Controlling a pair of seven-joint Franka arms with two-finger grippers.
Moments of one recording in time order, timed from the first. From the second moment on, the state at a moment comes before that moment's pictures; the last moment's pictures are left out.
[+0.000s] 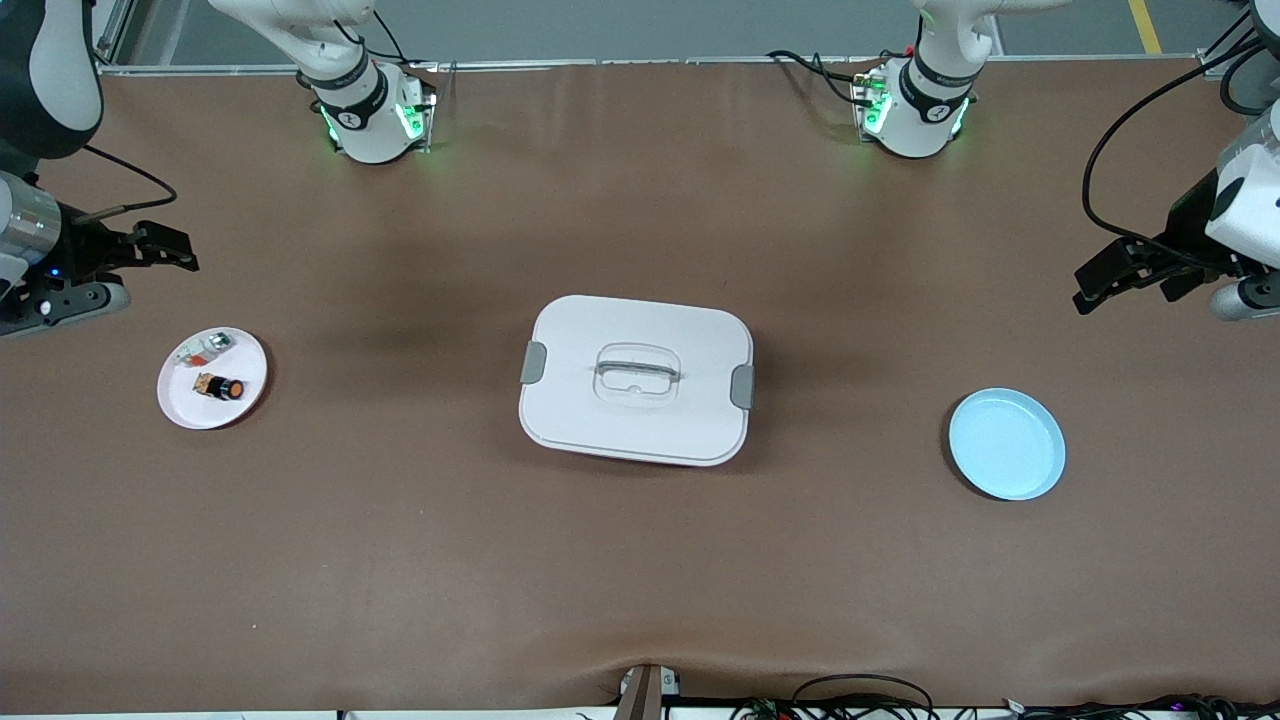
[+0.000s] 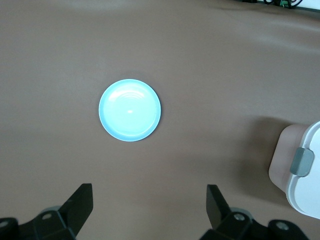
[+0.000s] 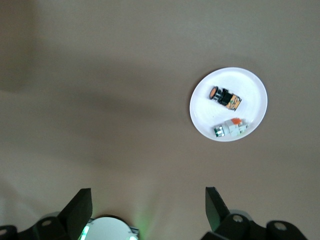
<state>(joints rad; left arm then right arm) 0.01 0.01 -0.09 -1.60 0.01 1.70 -0.23 -0.10 -0.01 0.01 -1.80 -0.04 1.56 -0.30</state>
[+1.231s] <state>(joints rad) 0.00 -0.03 -0.09 -1.59 0.01 1.68 -0.17 -0.08 0.03 0.01 -1.50 -0.04 1.43 -0.10</state>
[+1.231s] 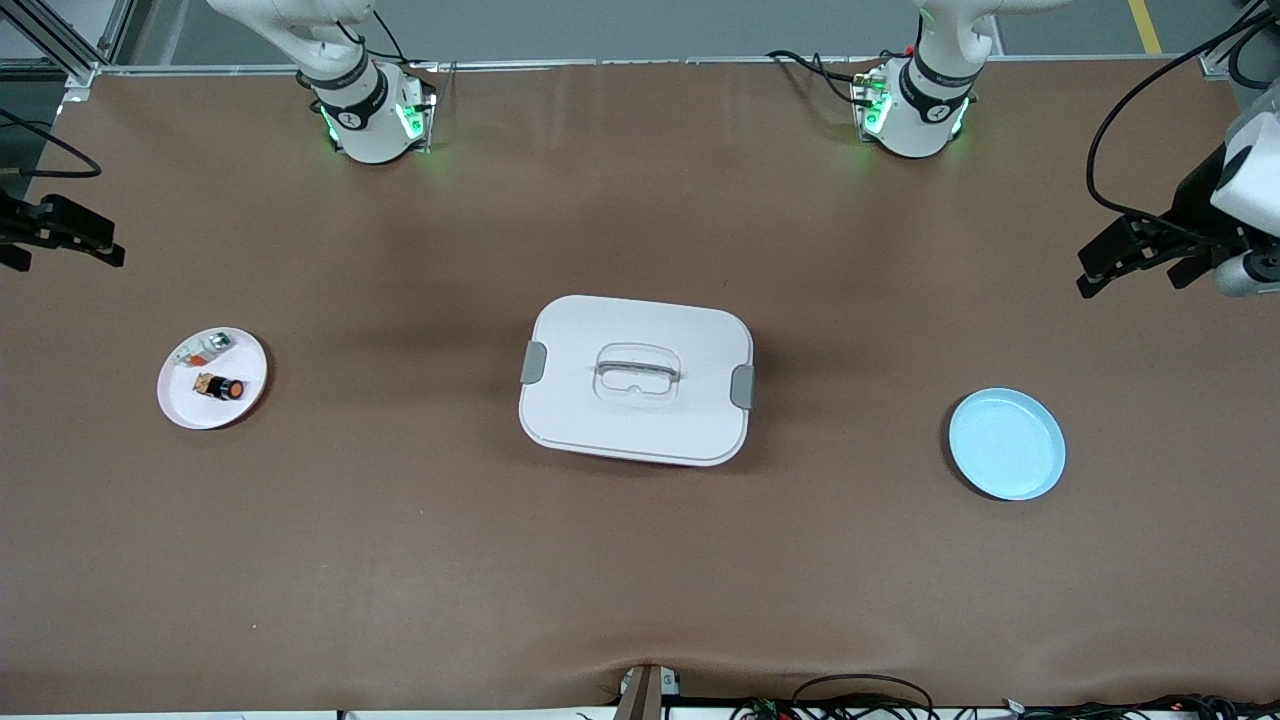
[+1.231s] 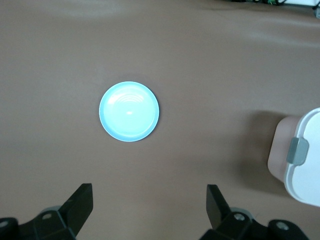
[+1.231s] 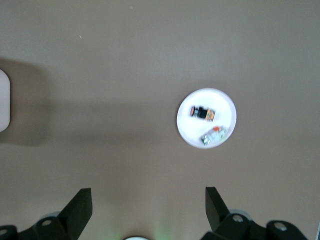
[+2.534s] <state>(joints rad) 0.00 -0.12 -0.09 -1.68 0.01 1.63 -0.14 -0.08 -0.01 -0.03 -1.47 0.07 1.38 -0.03</state>
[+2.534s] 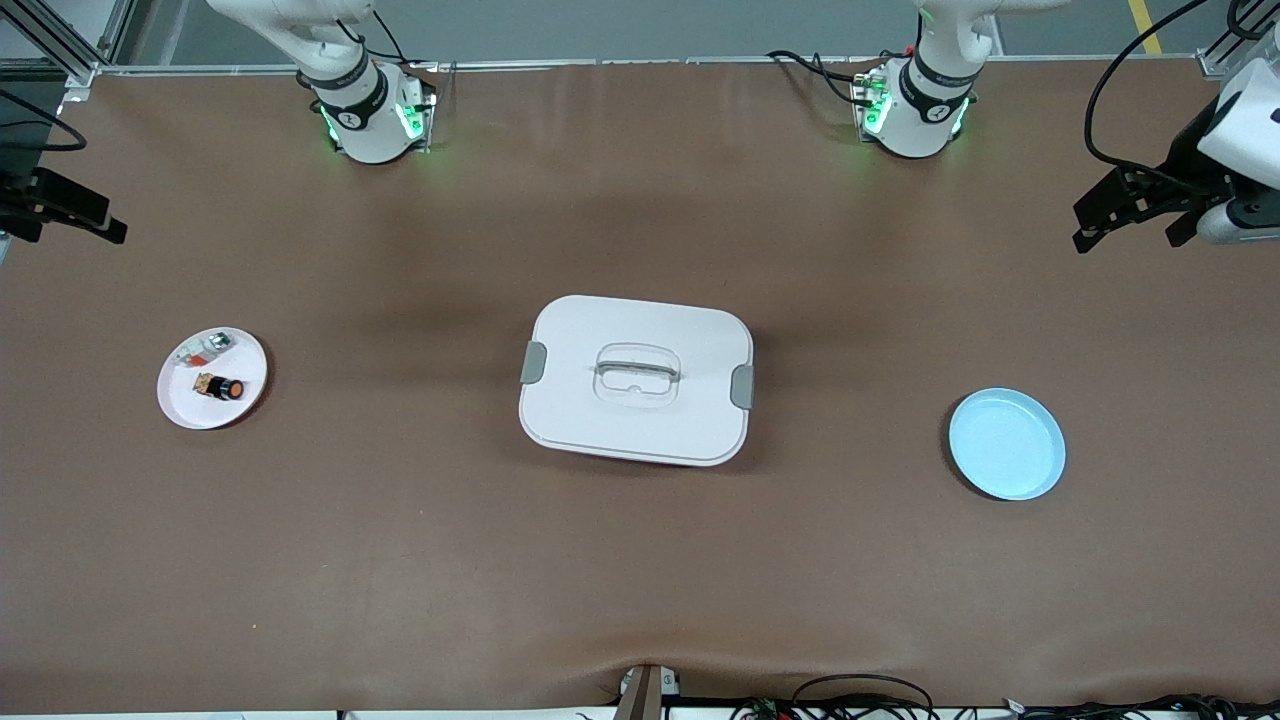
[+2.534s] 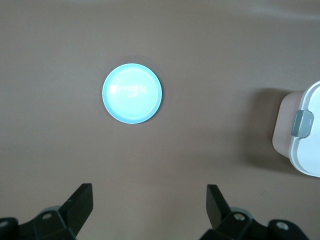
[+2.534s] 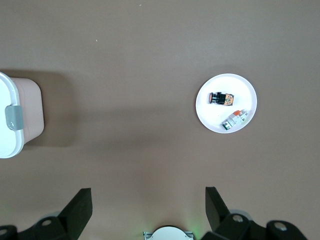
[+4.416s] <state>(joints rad) 0.00 -0.09 -0.09 -1.65 0.01 1.63 -0.10 -0.02 -0.17 -0.06 -1.65 0.05 1.42 -0.04</state>
